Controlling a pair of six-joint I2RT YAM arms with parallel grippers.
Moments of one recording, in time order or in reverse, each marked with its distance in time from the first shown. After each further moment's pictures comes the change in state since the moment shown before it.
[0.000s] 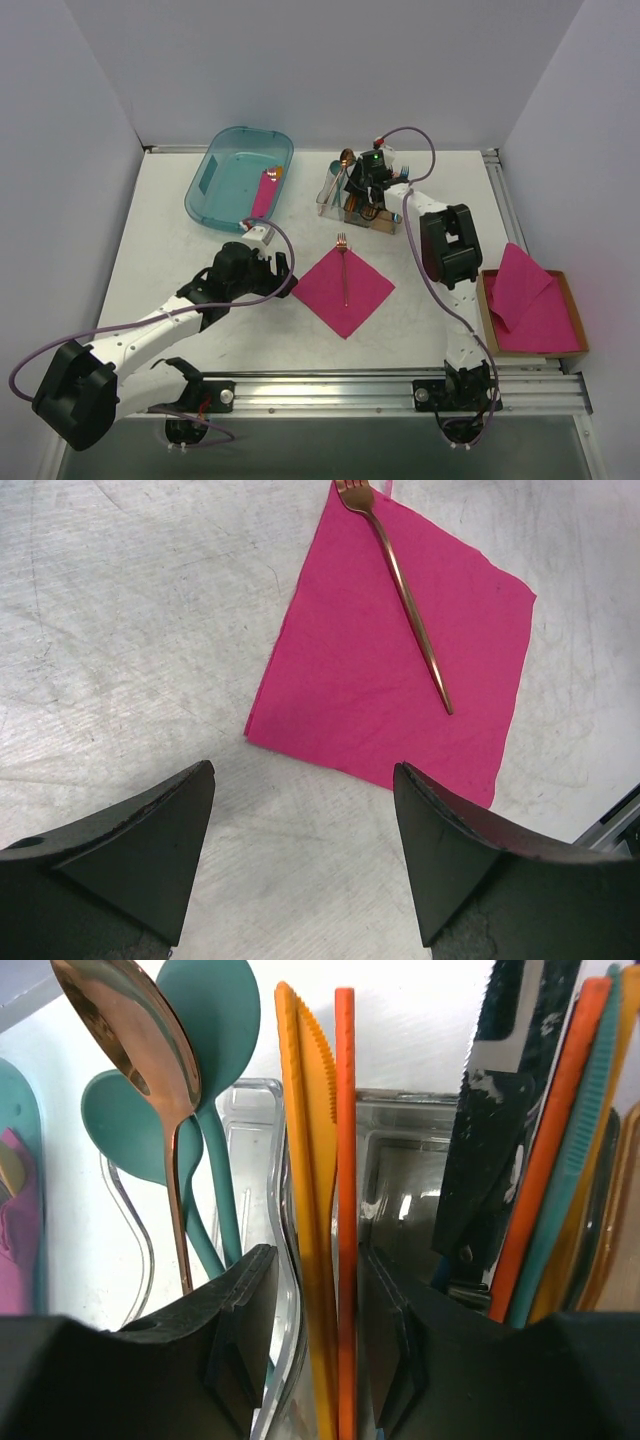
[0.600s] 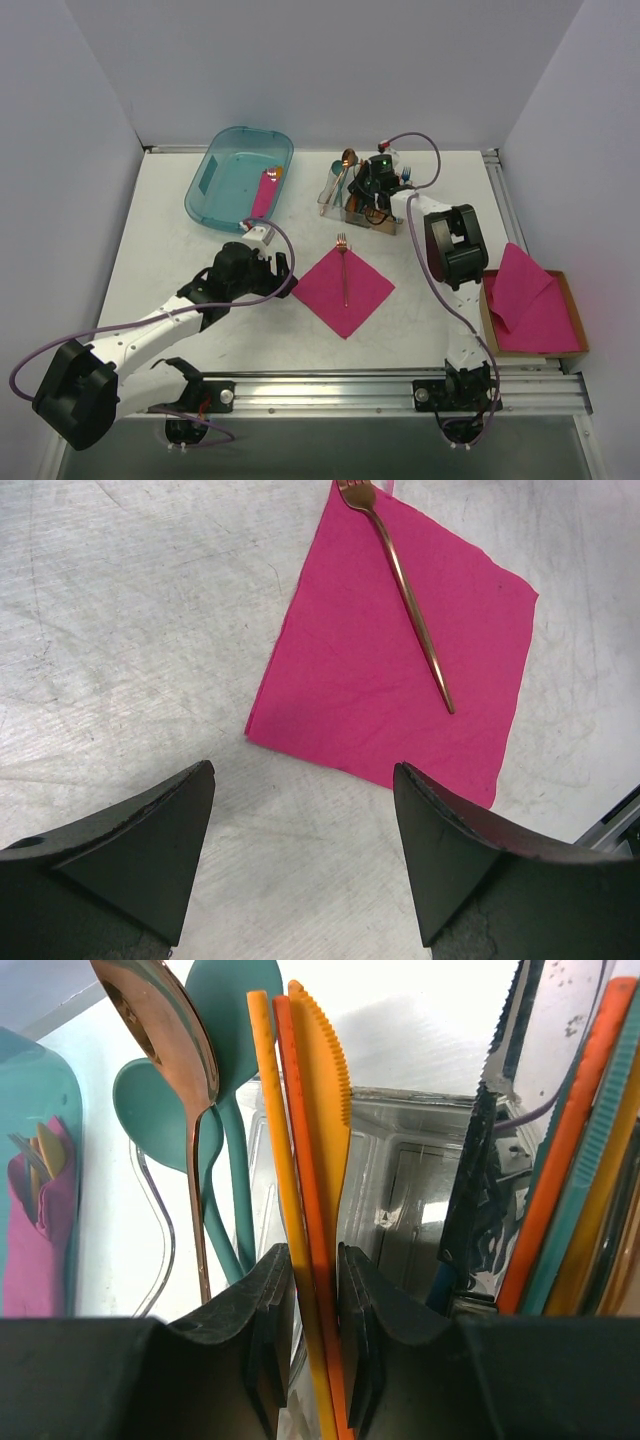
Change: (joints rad) left arm 0.000 0.005 0.000 0.000 0.000 0.000; right arm -0.028 -0.024 -0.116 0.170 -0.106 0.008
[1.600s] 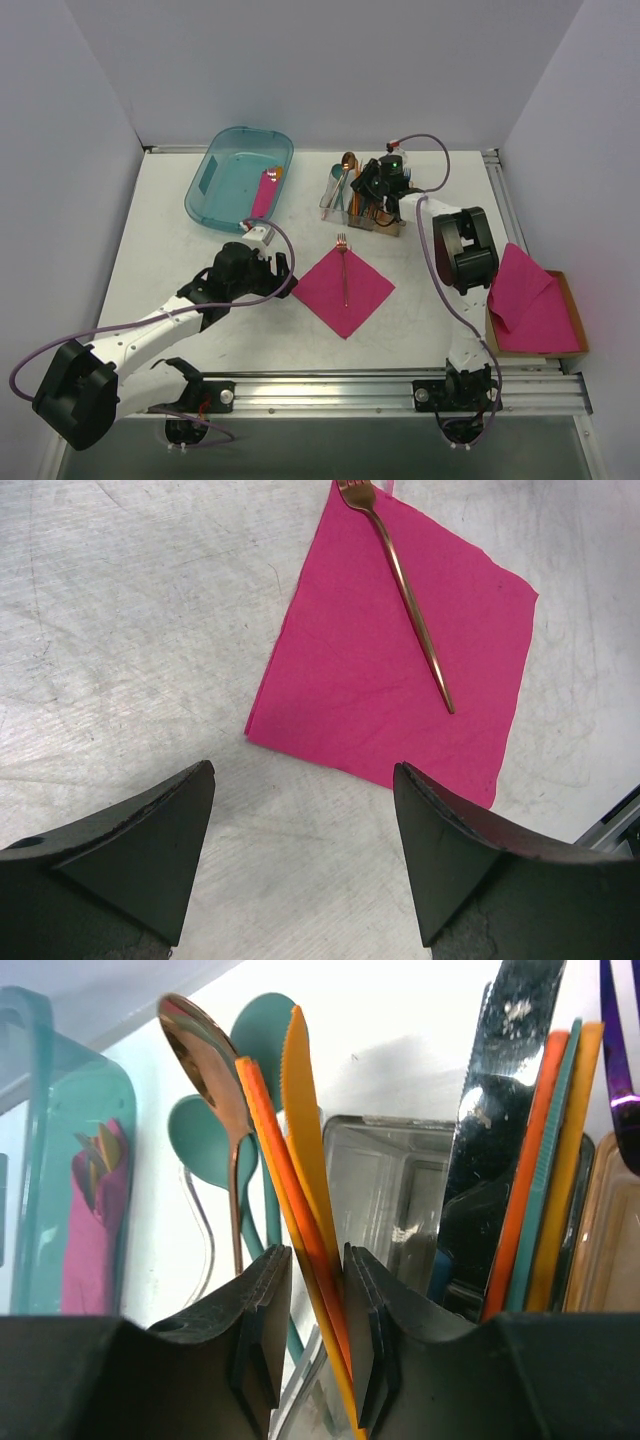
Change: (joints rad) left arm 0.000 0.000 0.000 0.000 0.000 0.000; right arm -0.025 -0.084 -0.121 0.098 -0.066 0.025
